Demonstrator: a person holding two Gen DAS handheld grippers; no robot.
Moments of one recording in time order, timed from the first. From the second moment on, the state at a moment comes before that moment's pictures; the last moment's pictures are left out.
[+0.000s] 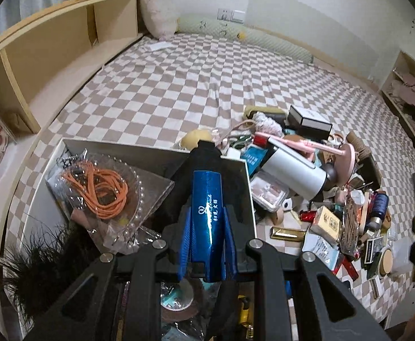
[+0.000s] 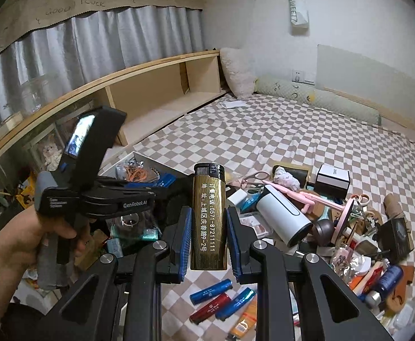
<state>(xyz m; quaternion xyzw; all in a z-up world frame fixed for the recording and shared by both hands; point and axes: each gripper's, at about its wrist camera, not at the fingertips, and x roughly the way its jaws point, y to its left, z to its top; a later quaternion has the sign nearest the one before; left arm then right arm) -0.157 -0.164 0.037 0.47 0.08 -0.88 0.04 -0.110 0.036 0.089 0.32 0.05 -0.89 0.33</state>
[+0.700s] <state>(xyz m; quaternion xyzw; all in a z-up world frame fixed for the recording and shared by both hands) -0.146 -0.160 0.031 0.49 0.05 -0.87 0.06 -0.098 0.014 0.084 0.33 0.08 -0.88 0.33</state>
